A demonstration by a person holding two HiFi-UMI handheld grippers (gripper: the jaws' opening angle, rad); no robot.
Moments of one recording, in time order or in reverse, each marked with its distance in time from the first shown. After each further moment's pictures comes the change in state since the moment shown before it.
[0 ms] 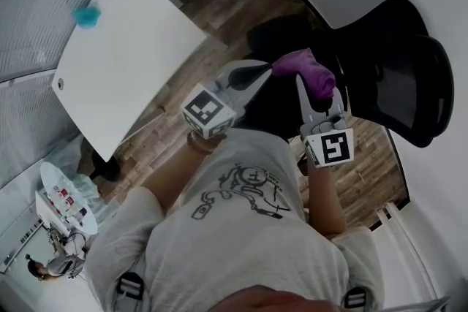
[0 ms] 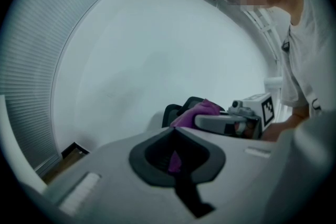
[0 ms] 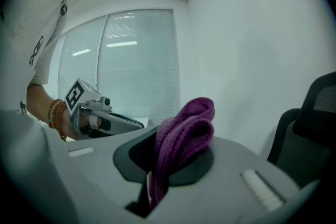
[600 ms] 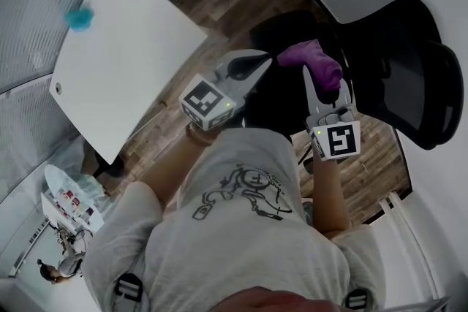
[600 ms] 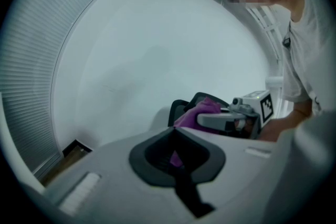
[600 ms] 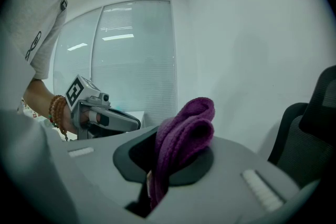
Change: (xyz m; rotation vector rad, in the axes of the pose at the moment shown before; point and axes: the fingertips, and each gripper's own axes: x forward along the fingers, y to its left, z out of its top) left arm 0.009 0.058 -0.015 -0.013 0.041 -0.009; right arm 0.046 -0.023 -0.023 0.001 0.070 -0.027
